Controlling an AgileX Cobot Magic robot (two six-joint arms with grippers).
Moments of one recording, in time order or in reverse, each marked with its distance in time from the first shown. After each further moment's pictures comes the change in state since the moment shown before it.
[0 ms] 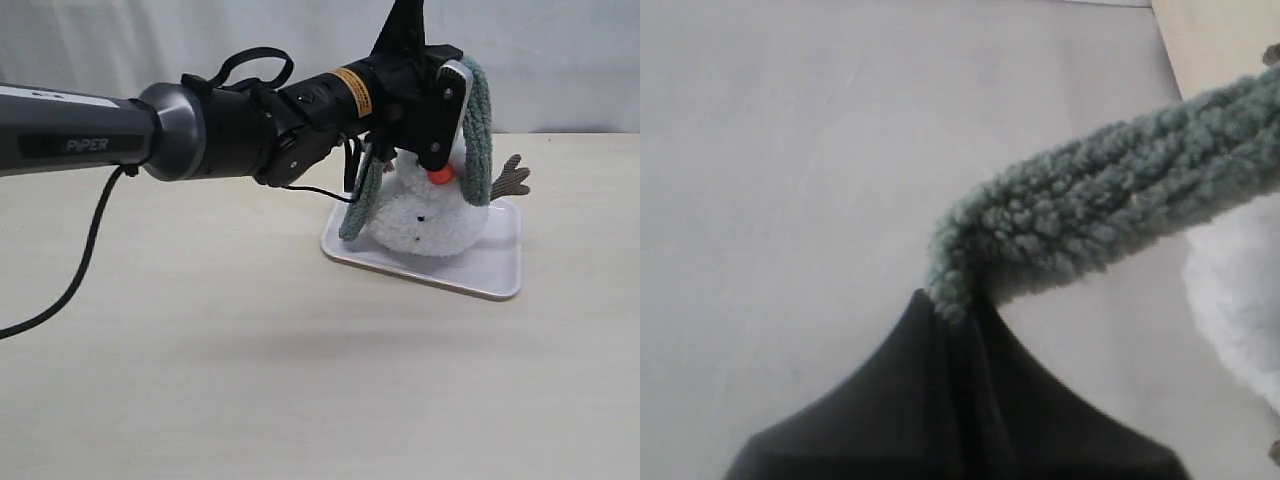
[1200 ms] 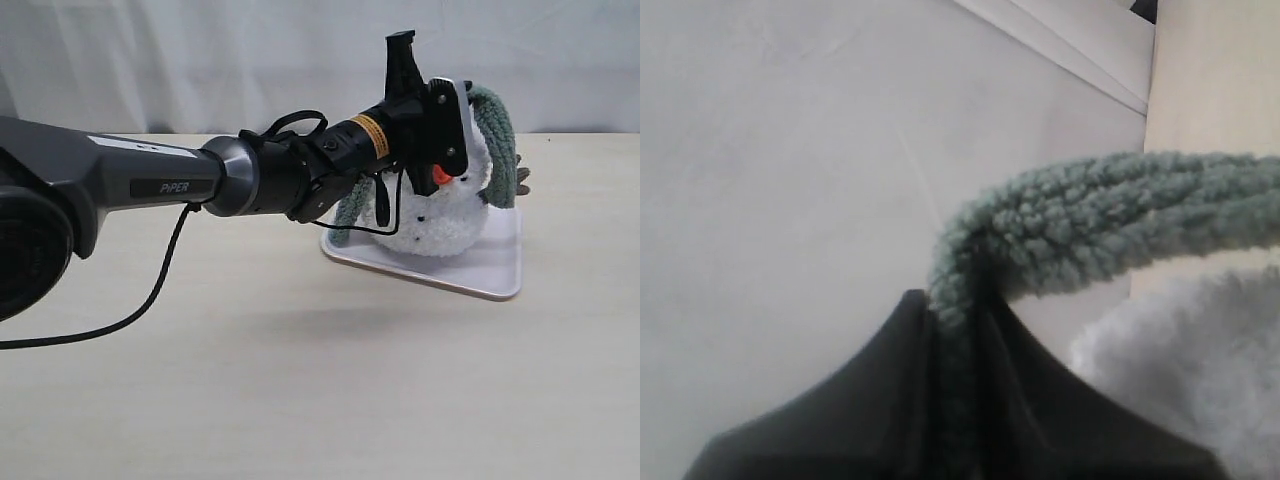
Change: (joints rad) left arm 0.000 0.187 -0.111 -0.010 -0.145 -0.417; right arm 0.000 0.000 0.000 0.000 0.000 0.000
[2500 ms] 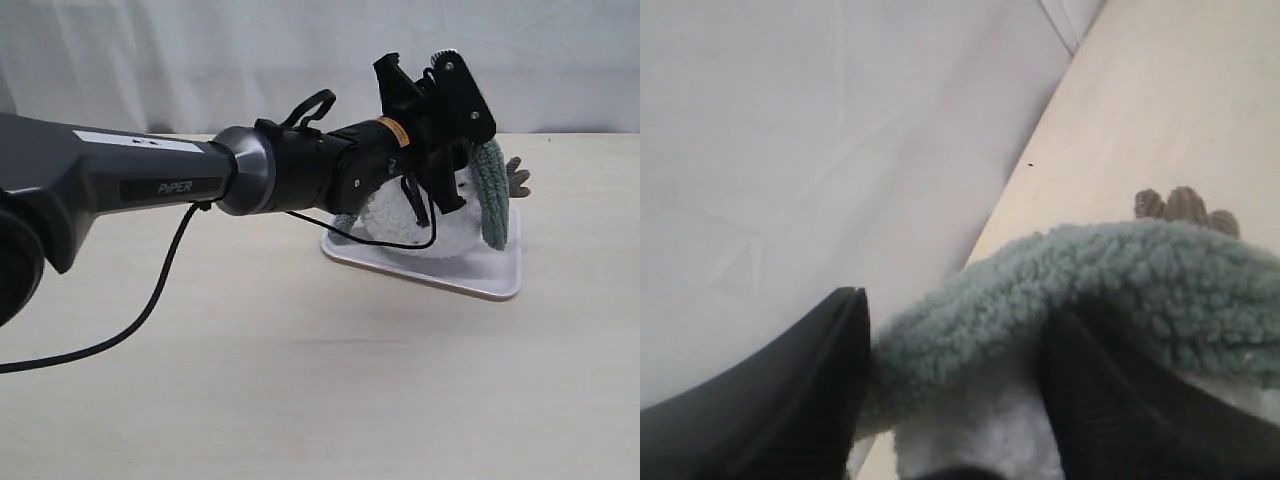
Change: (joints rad) left arm -0.080 -0.072 0.000 -0.473 0.355 0.009; right arm 0.000 0.000 0.000 0.000 0.000 0.000
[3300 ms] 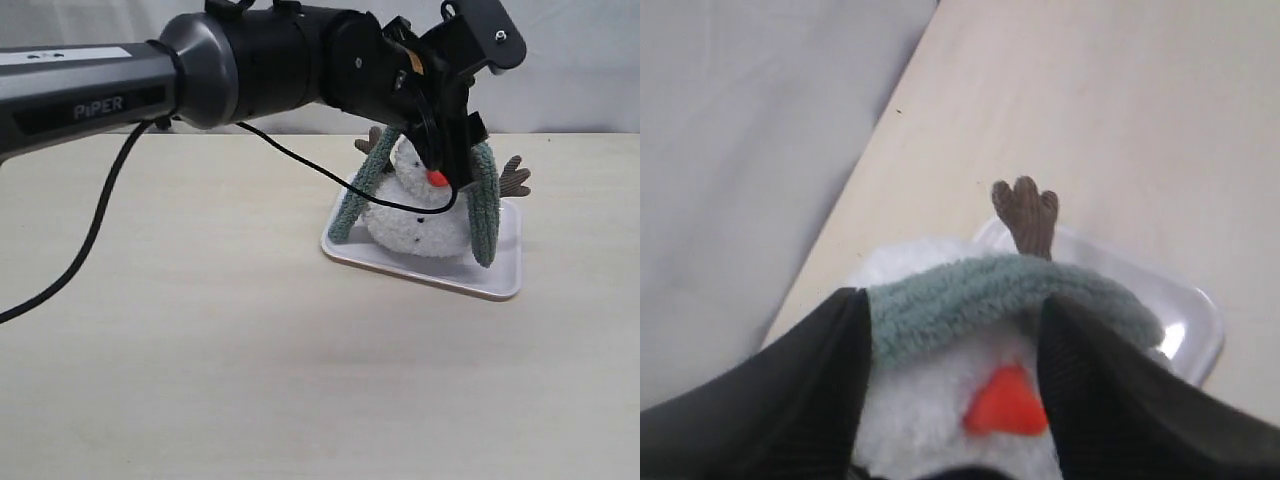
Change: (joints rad) left arm -0.002 -0.139 -0.156 -0.012 0.611 -0.125; right arm 0.000 0.000 0.000 0.000 0.000 0.000
